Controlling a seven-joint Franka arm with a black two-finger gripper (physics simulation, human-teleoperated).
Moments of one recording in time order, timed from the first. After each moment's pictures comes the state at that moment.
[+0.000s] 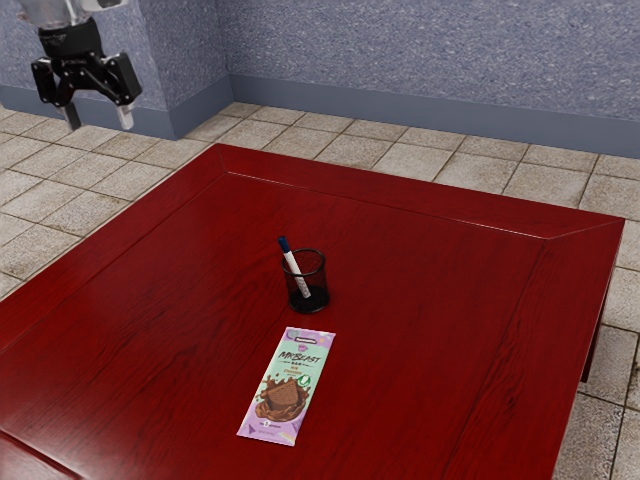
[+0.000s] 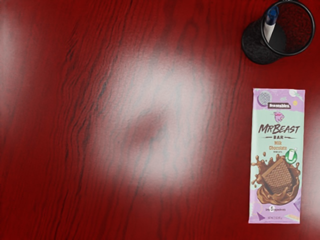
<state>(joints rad) 0.21 0.01 0.01 -1.37 -0.04 1.35 -0.05</state>
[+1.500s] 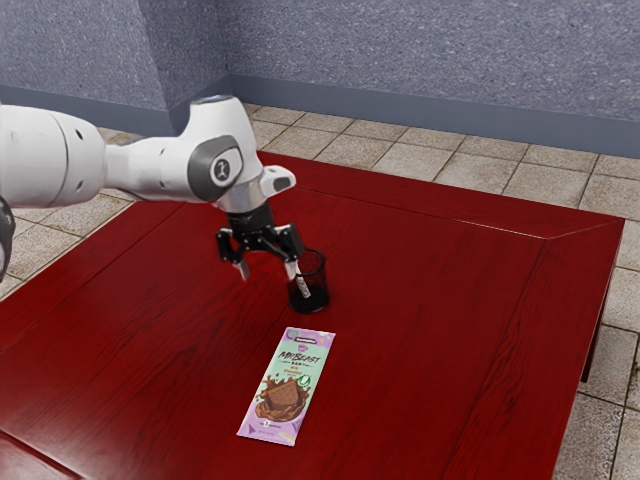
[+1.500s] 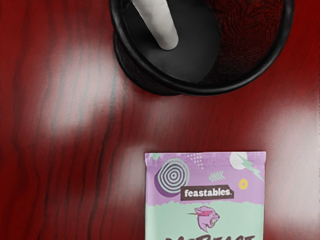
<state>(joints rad) -0.04 0.35 0.01 -1.76 -0.18 2.07 -0.18</state>
